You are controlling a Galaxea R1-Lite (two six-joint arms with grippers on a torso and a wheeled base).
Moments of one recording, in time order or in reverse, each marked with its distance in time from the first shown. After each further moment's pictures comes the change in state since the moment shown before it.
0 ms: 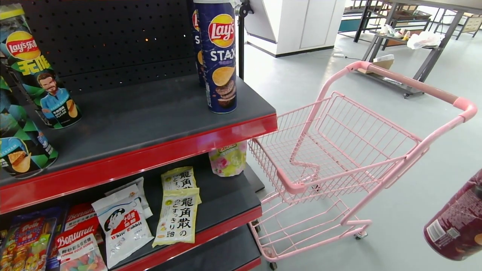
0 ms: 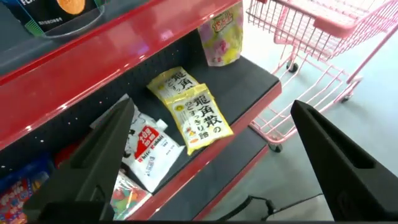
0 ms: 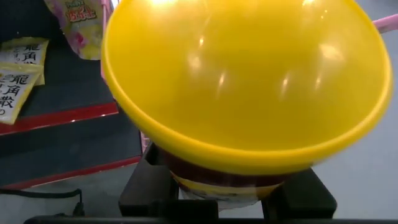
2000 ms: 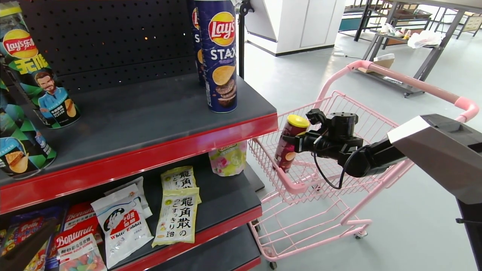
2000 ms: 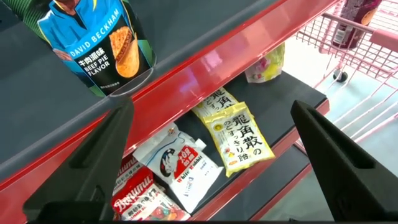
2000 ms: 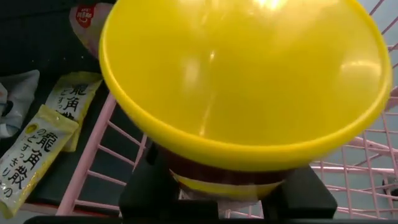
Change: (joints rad) left arm 0.009 0.159 -0.034 -0.189 0.127 0.085; right arm 0.034 1.626 -0.806 -0.793 0.456 0.138
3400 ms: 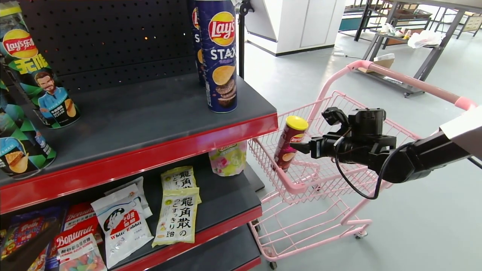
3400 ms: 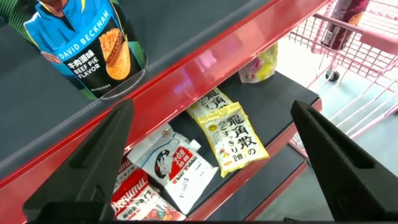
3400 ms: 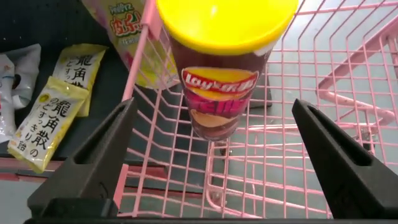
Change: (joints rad) left arm -0.001 0.002 0.002 0.000 -0.027 -0.007; right arm -0.005 -0.256 0.267 0.093 -0.055 -0.034
